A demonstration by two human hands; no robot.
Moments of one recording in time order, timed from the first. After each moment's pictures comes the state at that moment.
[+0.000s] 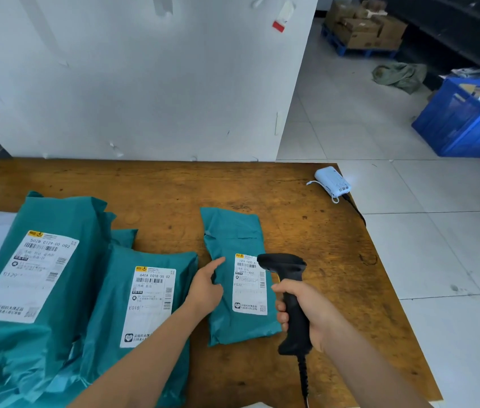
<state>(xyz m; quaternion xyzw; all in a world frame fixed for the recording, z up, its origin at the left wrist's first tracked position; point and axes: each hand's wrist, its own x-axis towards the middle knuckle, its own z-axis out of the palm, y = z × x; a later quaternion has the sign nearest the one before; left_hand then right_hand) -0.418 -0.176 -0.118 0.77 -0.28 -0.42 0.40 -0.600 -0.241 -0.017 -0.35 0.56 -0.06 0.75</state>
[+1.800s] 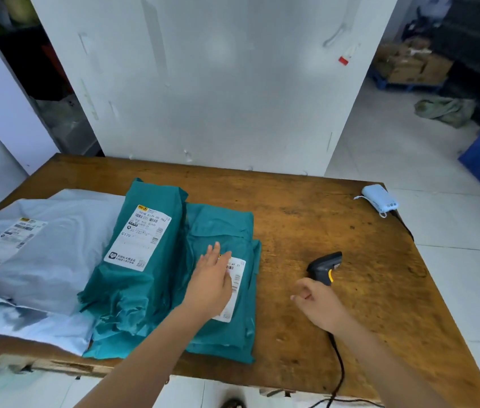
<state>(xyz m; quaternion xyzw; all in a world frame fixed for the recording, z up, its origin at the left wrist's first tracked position) -0.375 -0.046 -0.054 0.85 -0.46 -0.18 0.19 -0.561 -0.184 -0.059 -0.82 0.44 0.06 0.36</state>
